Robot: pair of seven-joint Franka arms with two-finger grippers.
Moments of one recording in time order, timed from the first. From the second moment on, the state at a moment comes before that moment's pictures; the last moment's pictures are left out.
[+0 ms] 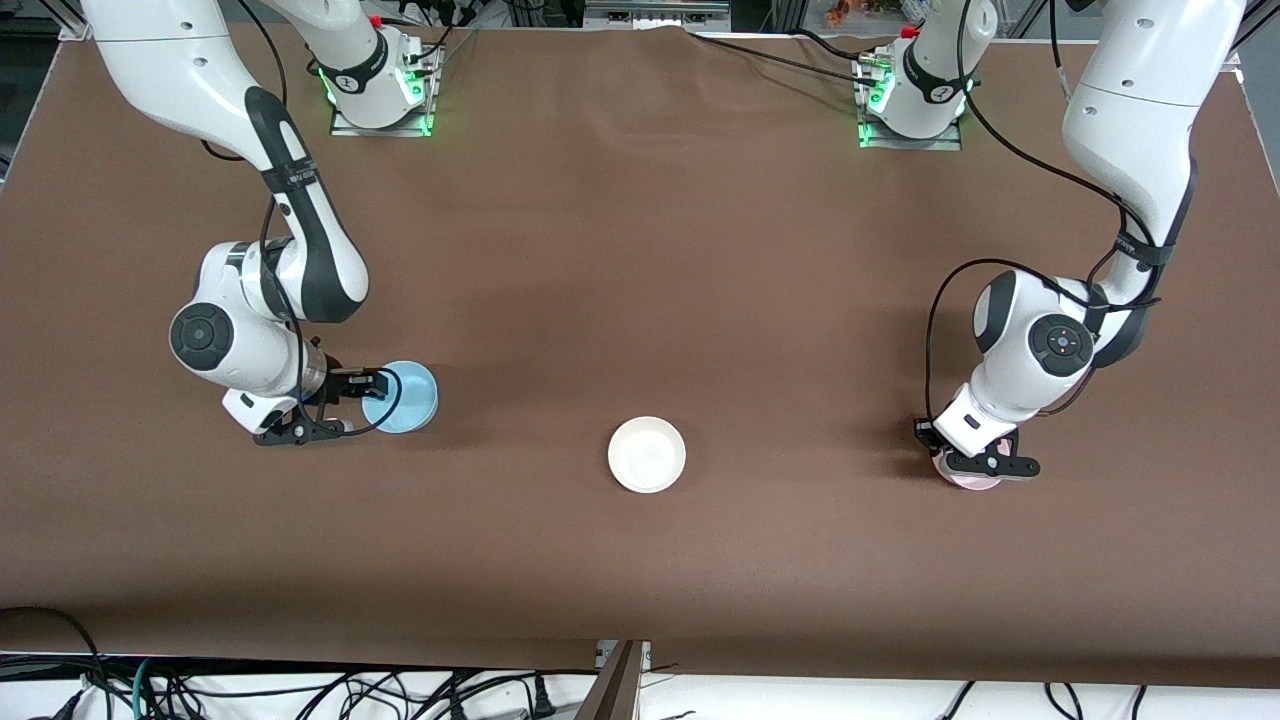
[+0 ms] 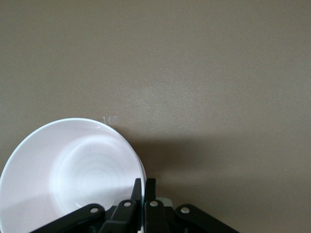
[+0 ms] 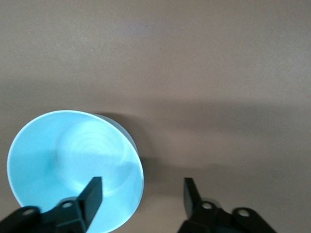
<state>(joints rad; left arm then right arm) 0.10 0.63 -0.18 -1.85 0.22 2.61 -0.15 0.23 0.54 -0.12 -1.86 0.12 2.33 -0.07</state>
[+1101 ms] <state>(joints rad) 0.00 0.59 -0.20 -1.71 0.22 2.41 -0.38 0.23 0.56 -0.11 -1.86 0.18 2.33 -0.08</state>
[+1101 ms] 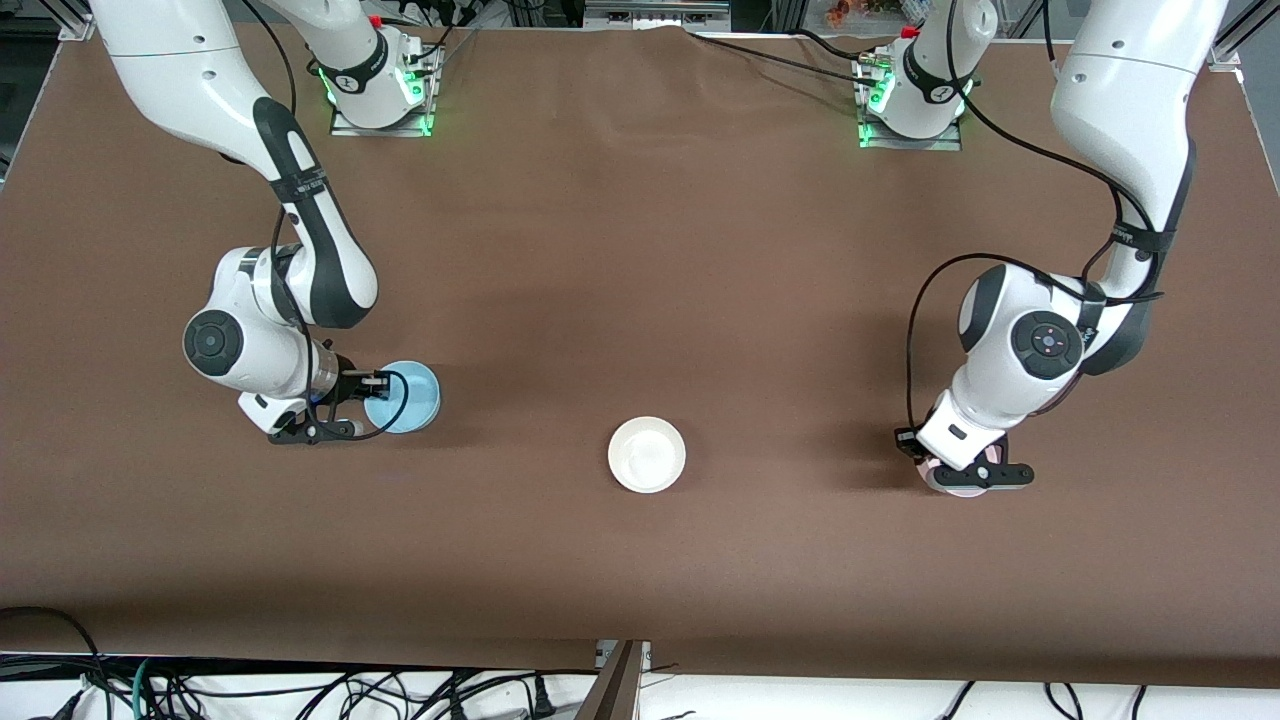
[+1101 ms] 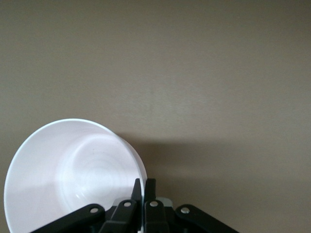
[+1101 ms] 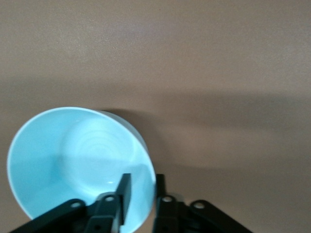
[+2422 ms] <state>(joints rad) -0.36 0.64 -0.20 -1.45 0.22 2.17 -1.06 0.22 0.45 -0.19 -1.43 0.19 1.73 -0.10</state>
